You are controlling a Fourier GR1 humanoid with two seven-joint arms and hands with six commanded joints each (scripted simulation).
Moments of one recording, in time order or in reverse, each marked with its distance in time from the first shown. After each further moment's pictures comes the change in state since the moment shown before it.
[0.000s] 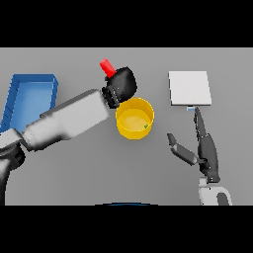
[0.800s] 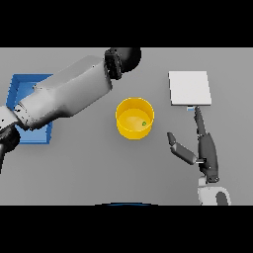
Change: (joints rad) left arm -0.271 0.051 -0.091 0.103 -0.013 0.038 -0.139; right arm -0.007 -0.001 0.011 -0.007 0.040 -0.024 -0.017
